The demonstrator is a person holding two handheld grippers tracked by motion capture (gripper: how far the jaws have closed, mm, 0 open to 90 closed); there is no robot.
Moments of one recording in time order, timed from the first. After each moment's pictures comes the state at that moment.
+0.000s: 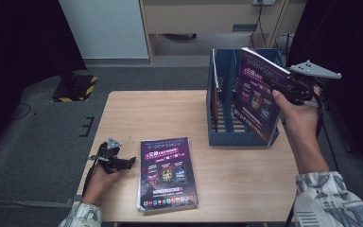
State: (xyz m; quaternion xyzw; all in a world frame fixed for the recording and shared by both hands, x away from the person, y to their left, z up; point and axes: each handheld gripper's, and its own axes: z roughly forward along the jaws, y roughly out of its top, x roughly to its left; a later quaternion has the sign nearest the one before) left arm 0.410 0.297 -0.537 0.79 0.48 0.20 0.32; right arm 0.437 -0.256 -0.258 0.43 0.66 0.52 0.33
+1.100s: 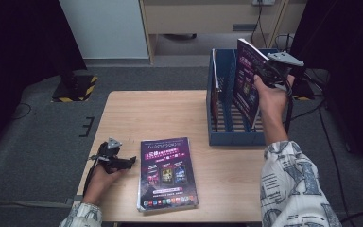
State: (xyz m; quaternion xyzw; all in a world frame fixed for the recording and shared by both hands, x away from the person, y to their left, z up) left arm 0.410 0.296 -0.537 0.79 0.48 0.20 0.32; right arm 0.524 -0.230 -0.292 0.49 0.61 0.49 0.38
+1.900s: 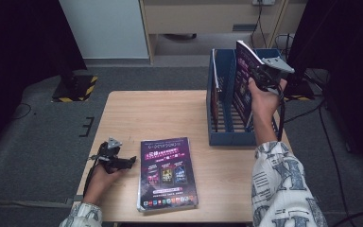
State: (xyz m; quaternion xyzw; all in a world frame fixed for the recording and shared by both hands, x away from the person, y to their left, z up) left arm 0.411 0.295 -0.537 0.79 0.48 0.20 0.32; right arm 0.536 -0.221 -0.318 0.50 0.59 0.50 0.40
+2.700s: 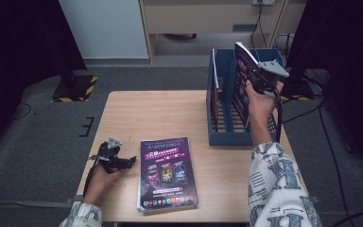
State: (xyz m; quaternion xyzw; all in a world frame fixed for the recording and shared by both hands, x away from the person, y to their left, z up) left arm 0.411 0.295 -0.537 0.79 0.48 0.20 0.32; right arm 0.539 -0.216 -0.331 0.49 0.59 0.49 0.41
